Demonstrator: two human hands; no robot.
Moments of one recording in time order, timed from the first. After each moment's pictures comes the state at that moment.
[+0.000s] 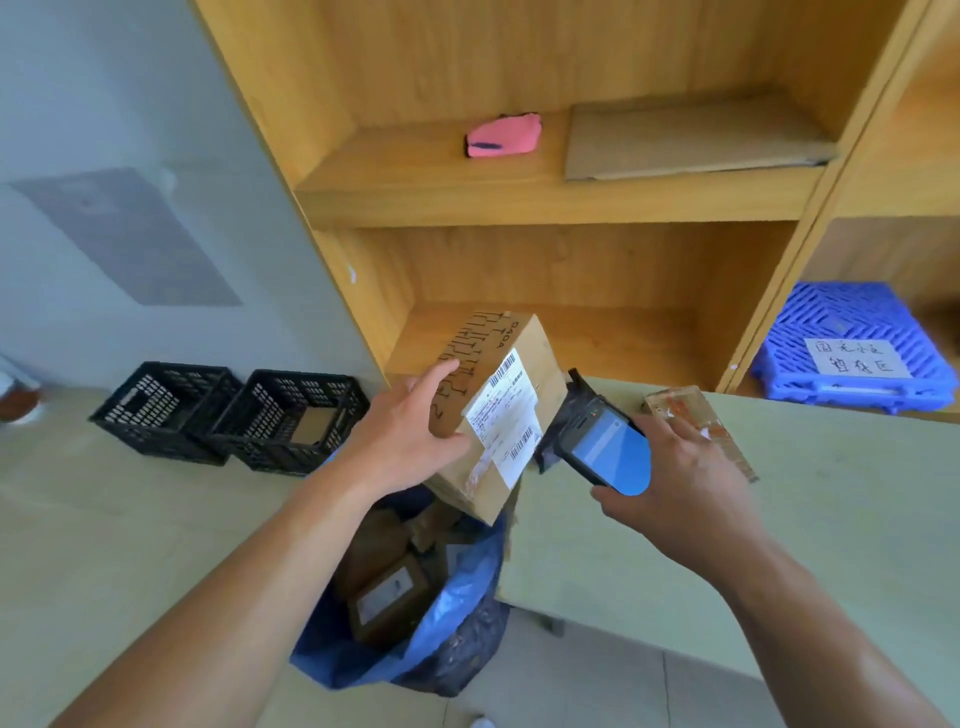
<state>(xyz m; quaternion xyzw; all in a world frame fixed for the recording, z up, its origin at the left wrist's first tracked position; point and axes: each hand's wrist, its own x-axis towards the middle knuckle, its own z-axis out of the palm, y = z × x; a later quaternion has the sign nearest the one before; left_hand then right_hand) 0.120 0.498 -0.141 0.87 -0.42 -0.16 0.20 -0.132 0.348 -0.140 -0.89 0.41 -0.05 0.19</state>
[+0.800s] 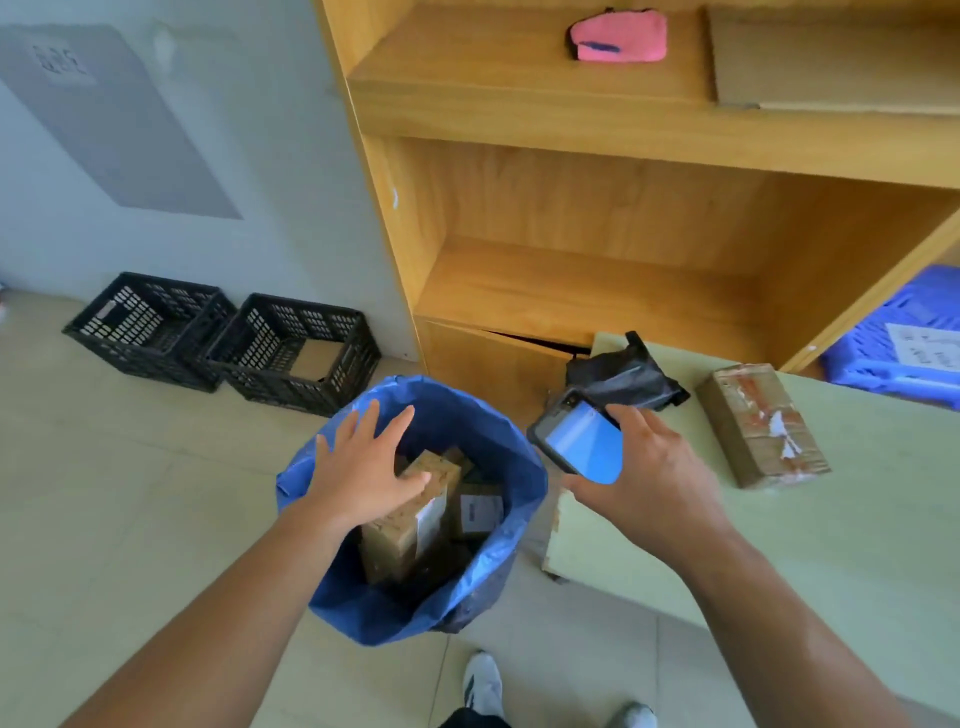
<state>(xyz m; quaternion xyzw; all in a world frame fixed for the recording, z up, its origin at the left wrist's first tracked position) 0.242 0.615 -0.281 0.92 -0.36 -0.18 -0.02 -0.002 0.417 -0.190 -0.89 0.39 0.00 0.22</state>
